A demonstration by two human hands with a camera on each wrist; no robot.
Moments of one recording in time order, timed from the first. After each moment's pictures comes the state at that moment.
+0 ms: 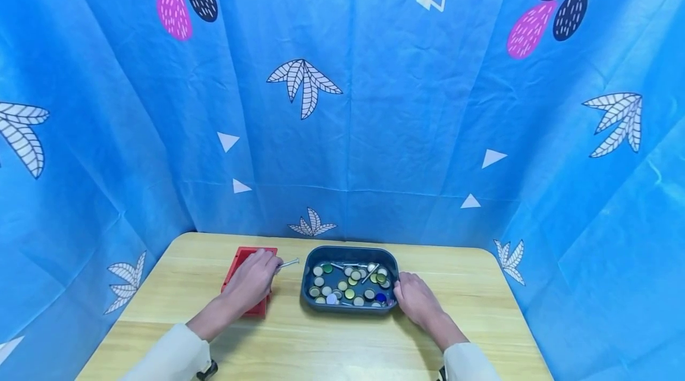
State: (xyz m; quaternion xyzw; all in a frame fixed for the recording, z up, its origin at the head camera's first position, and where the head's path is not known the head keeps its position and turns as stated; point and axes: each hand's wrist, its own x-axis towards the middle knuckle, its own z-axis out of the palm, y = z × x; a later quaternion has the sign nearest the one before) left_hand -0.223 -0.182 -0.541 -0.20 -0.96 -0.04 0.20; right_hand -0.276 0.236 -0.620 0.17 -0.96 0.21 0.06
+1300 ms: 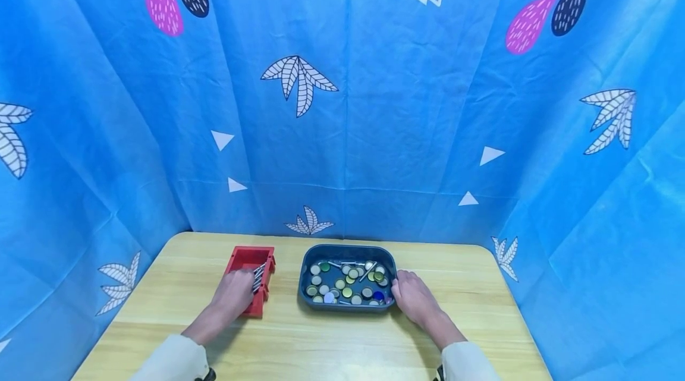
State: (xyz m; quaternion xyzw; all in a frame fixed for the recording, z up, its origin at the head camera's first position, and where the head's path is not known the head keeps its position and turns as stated) left_hand -0.226 -0.209 -0.585 -0.05 -0.99 -0.02 0.10; right_hand -0.275 0.237 -0.619 0.18 -0.96 0.22 0.06
